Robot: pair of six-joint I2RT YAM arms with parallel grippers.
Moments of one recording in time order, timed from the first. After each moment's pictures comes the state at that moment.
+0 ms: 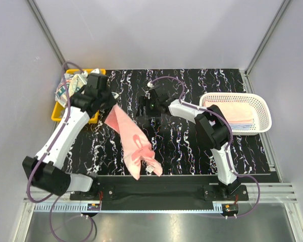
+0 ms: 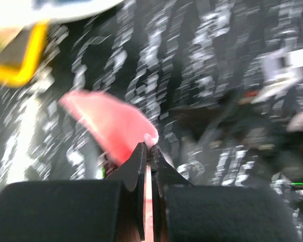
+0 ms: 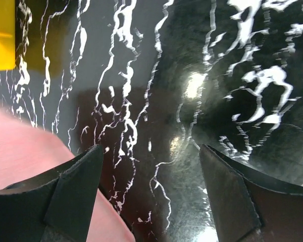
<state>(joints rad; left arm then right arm) -0.32 1.31 1.33 -0.79 -0.16 -0.68 0.67 2.18 1.61 -0.21 -0.20 0.56</state>
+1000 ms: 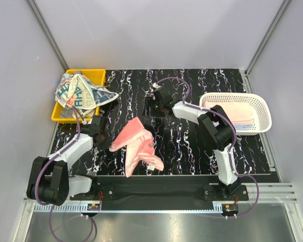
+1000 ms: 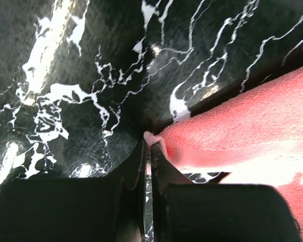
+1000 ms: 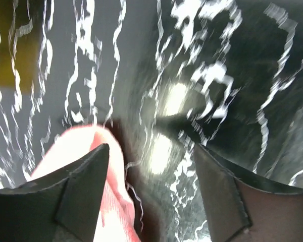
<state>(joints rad) -0.21 1.23 0.60 -0.55 -0.12 -0.79 0.63 2.14 1.54 -0.17 -0.10 0.56</state>
